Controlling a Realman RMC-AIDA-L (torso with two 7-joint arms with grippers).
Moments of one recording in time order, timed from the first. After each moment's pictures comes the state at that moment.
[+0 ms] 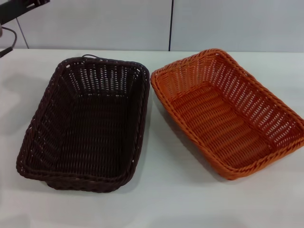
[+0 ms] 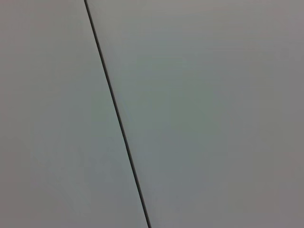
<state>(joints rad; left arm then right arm) -0.62 -1.93 -2.23 -0.71 1.46 -0.89 1.28 0.63 2.05 -0.31 -0.22 -0.69 -0.98 0.46</state>
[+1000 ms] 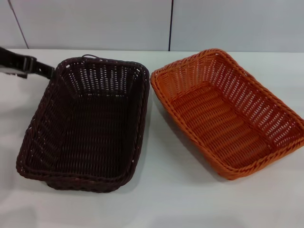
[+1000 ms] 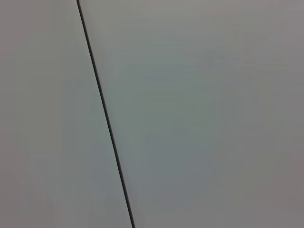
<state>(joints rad) -0.69 -1.93 -2.23 -1.26 2.60 -1.52 0.44 0.63 2.02 -0.31 -0.23 -0.69 -0.98 0.46</state>
